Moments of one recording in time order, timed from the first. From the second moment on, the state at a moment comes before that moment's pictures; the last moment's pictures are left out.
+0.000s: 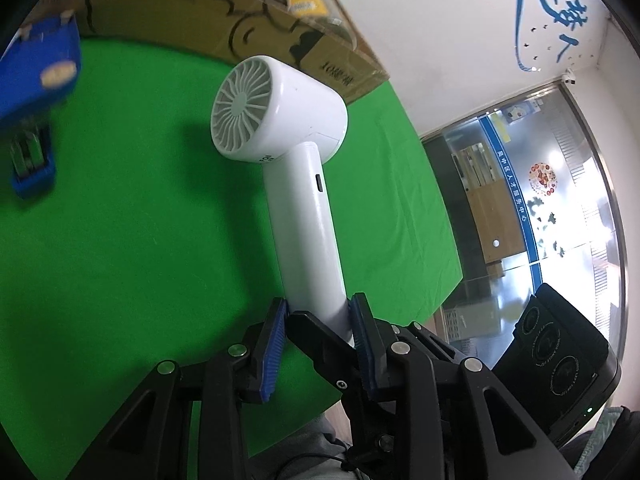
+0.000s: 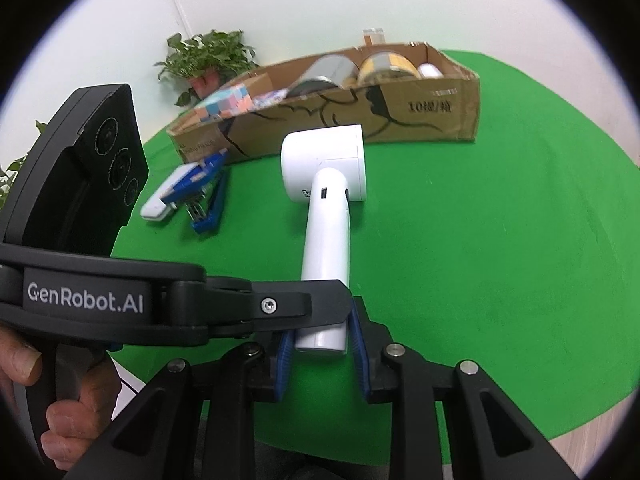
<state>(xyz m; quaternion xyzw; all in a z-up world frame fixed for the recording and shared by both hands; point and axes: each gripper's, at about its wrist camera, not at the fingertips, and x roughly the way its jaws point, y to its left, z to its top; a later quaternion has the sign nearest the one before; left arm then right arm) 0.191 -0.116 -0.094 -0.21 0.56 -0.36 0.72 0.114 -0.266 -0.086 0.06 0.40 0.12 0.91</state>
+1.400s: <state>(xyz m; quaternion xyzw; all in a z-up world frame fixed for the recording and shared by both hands) 0.440 -0.031 0.014 -0.14 0.51 -0.34 0.77 0.326 -0.174 -0.005 0.07 0.35 0.13 0.93</state>
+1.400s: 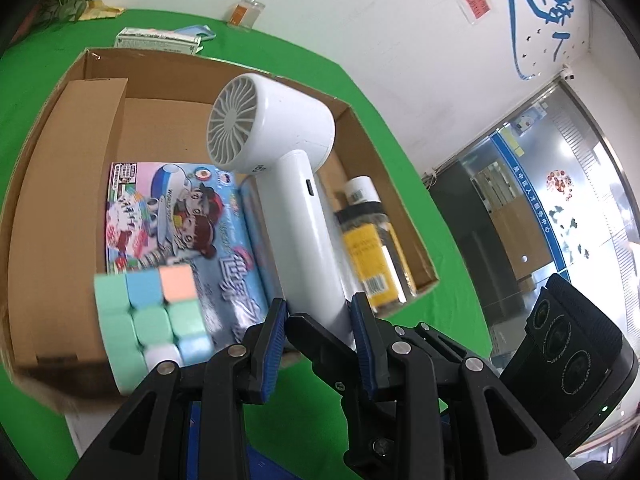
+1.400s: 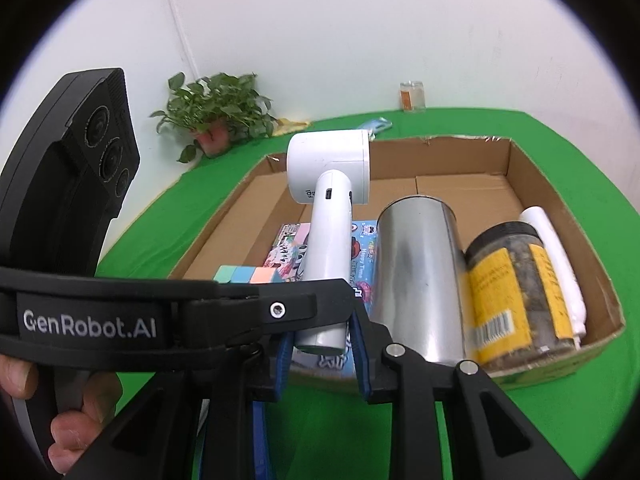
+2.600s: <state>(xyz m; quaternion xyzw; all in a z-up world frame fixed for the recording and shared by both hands) 0.323 0.067 0.015 -0.16 0.39 -0.19 0.89 0.297 -0.154 -0.030 0.00 0.33 0.15 0.93</state>
